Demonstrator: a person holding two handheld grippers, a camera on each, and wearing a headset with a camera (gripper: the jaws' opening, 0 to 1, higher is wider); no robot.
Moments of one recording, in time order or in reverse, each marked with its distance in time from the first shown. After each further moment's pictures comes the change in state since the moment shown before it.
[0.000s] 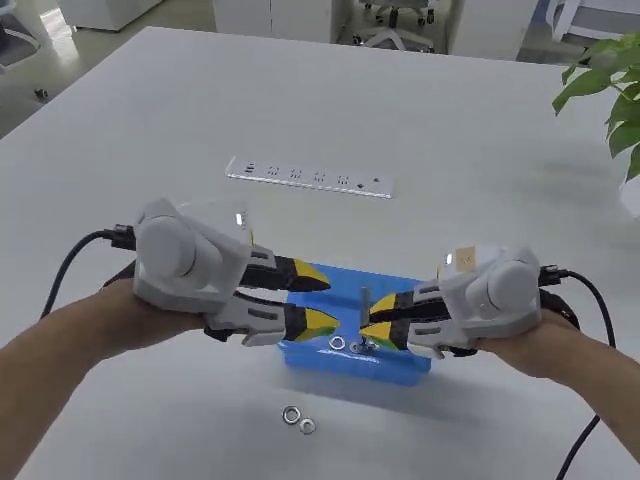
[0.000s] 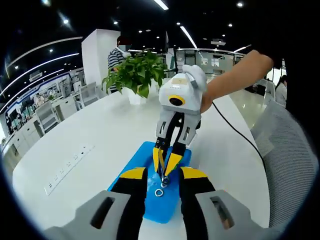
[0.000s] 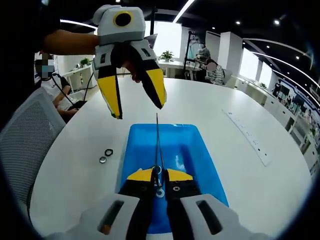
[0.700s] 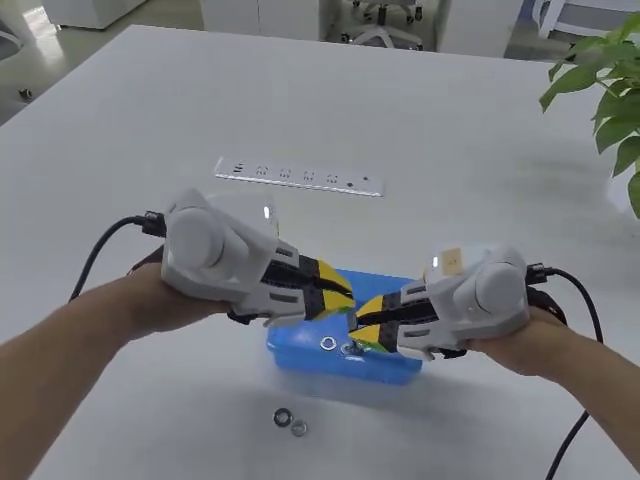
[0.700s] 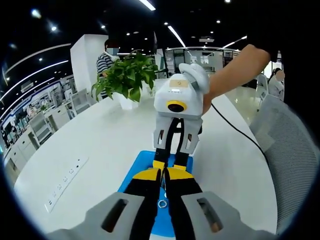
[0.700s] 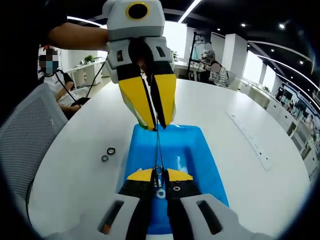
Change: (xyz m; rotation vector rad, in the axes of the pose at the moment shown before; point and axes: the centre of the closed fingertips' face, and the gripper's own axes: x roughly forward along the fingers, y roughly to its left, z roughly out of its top) left arm 0.021 -0.006 0.016 0.082 -0.006 -0.062; right arm 0.001 0.004 0.000 -0.034 0.005 0.019
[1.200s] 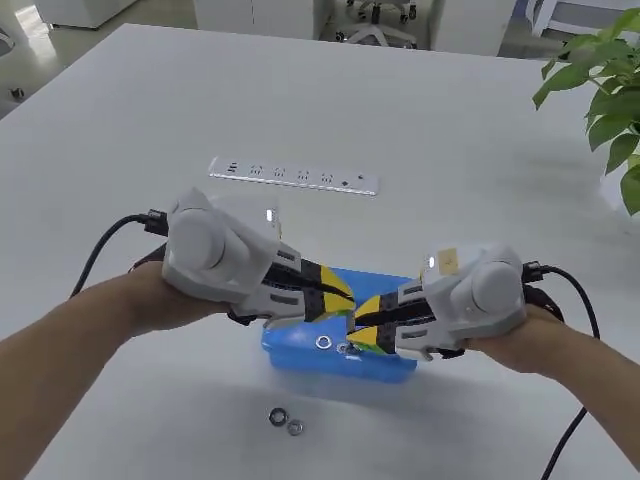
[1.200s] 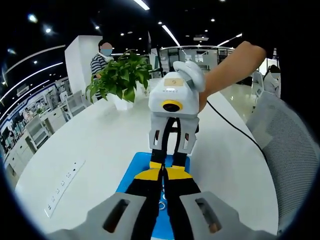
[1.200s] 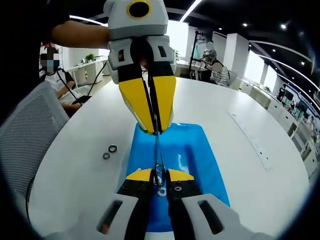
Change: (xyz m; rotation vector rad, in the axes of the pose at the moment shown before) left arm 0.006 -0.006 0.003 0.030 0.006 -0.035; right arm -0.002 0.002 -0.002 -0.009 0.013 0.007
